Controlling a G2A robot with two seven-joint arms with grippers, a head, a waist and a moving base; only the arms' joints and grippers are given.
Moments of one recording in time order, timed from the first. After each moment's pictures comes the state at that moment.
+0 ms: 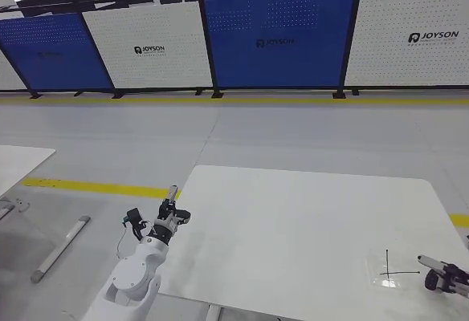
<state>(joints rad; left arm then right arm) 1.73 -1.15 -1.60 -1.80 -0.42 0.00 0.00 -1.34 -0.89 1.67 -1.22 0.15 -0.23 1.33</state>
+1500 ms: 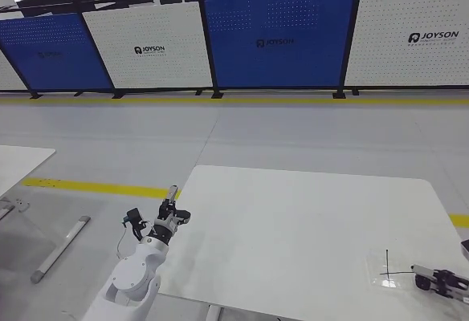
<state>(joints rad) 1.73 -1.15 -1.60 -1.80 -0.42 0.00 0.00 -1.32 -0.86 1.60 -1.13 0.15 -0.27 1.30</state>
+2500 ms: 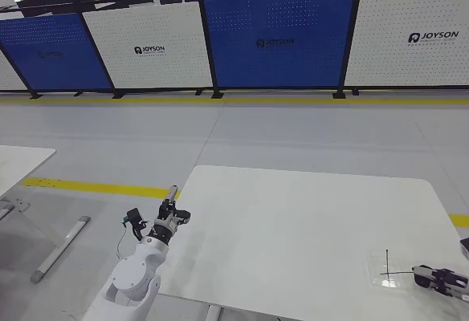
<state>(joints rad) 1.73 -1.15 -1.60 -1.80 -0.42 0.00 0.00 -1.30 -0.85 1.56 -1.11 0.16 -0.25 1.28</state>
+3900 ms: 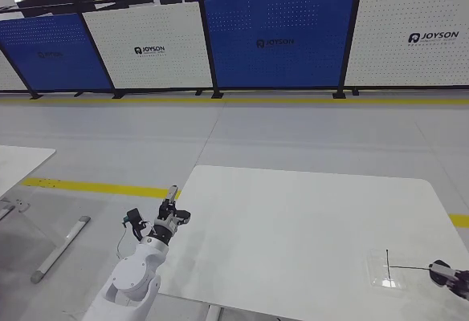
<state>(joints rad) 1.73 -1.15 -1.60 -1.80 -0.42 0.00 0.00 -1.36 -0.82 1.60 -1.06 0.59 -0.34 1.39</state>
